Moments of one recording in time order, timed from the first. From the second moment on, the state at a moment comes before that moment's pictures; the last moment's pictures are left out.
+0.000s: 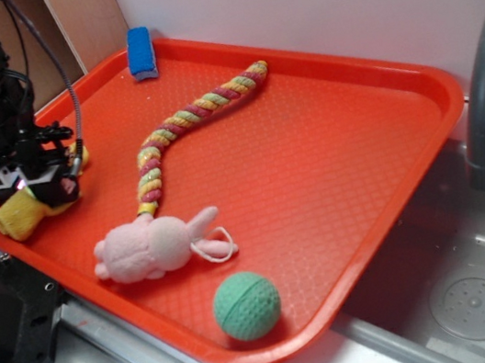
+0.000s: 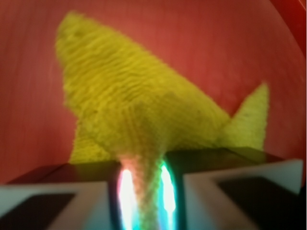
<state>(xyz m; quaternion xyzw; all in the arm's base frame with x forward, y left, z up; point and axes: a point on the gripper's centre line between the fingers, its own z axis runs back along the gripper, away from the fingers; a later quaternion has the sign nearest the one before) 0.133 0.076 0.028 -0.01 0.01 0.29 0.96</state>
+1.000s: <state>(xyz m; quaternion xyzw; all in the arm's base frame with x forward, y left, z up) 0.216 0.025 0.161 0.02 -0.05 0.12 0.99</state>
